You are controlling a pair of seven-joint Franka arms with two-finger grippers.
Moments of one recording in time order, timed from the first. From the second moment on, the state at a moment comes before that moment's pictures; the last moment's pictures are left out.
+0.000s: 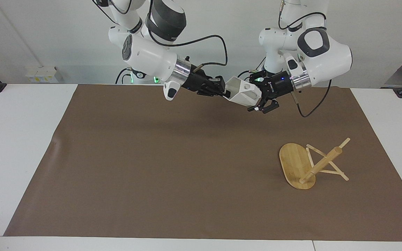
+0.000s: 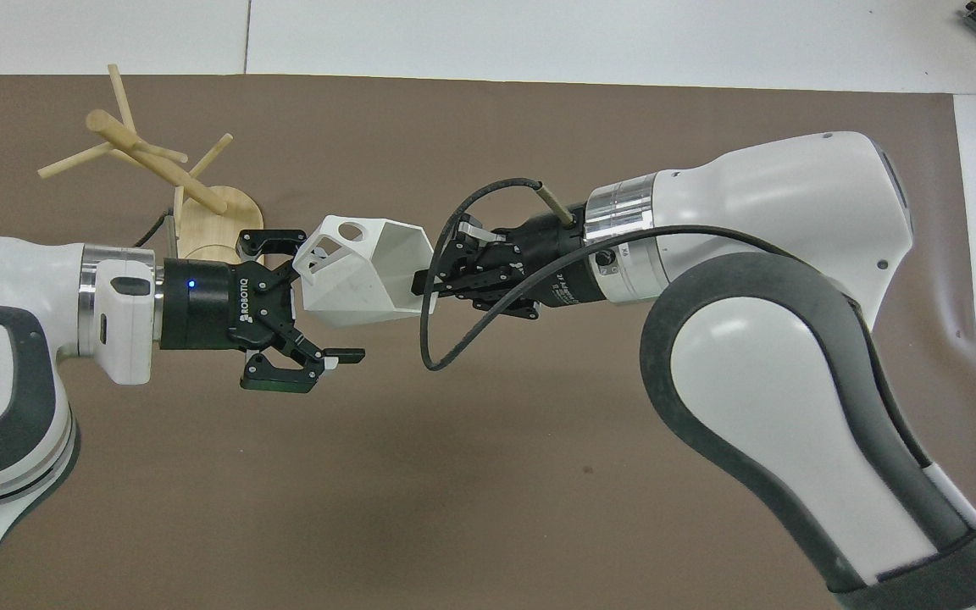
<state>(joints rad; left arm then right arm) -0.20 -0.12 -0.02 -2.07 -1.15 1.93 1.55 -0.04 0.17 0.51 -1.67 0.92 2.06 0.46</state>
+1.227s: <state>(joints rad) -0.18 -0.13 -0.04 -2.07 -1.15 1.93 1.56 -0.04 0.17 0.51 -1.67 0.92 2.06 0.46</state>
